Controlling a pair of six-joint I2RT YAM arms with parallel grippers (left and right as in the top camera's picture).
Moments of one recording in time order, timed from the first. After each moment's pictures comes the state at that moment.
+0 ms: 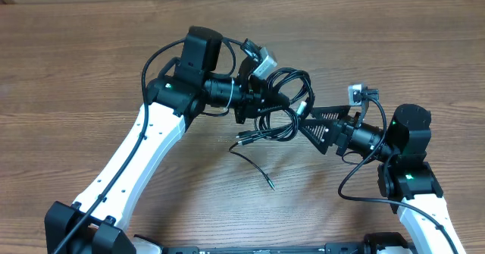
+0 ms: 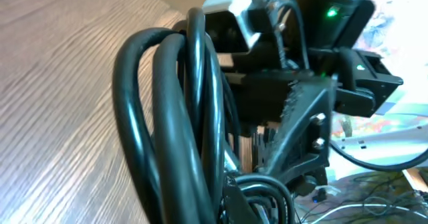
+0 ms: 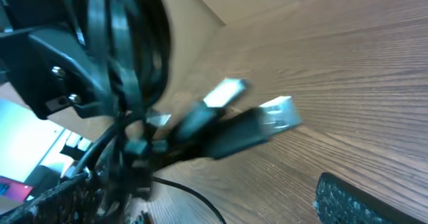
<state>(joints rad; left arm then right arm) -0.41 1.56 1.33 -0.52 1.10 0.12 0.04 0.98 0.55 0.09 -1.00 0.49</state>
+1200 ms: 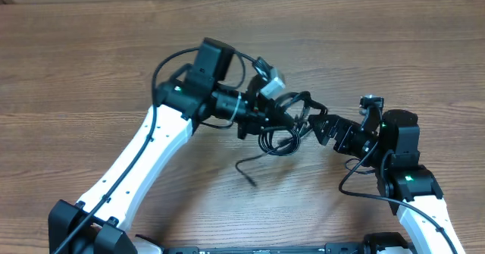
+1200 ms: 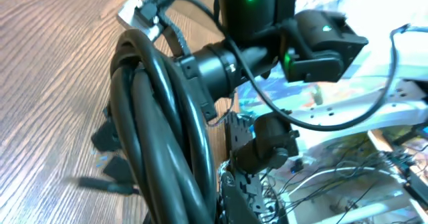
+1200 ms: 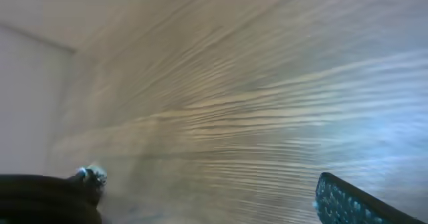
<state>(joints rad) -0.44 1.57 1.33 -0.68 1.21 0.30 0.05 0.97 0.55 -0.28 -0.45 0.55</state>
